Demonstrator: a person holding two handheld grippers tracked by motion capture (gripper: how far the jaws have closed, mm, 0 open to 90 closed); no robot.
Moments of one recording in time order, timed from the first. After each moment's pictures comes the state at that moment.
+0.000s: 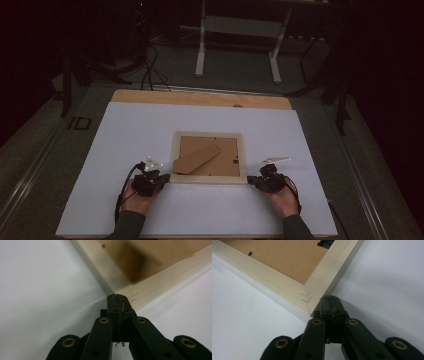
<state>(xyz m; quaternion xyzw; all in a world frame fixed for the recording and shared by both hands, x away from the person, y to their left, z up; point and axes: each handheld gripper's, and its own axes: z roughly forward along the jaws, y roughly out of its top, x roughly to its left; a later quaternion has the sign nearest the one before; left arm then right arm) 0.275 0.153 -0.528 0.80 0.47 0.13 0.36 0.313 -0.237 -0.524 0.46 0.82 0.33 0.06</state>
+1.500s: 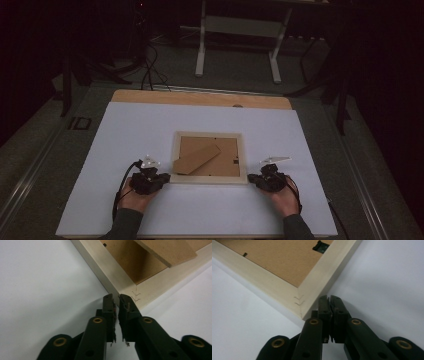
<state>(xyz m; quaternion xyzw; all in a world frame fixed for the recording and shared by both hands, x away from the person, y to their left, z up) 0.282 0.161 -0.530 0.80 0.47 0.10 0.37 0.315 -0.241 -0.525 0.45 0.83 0.33 0.08</state>
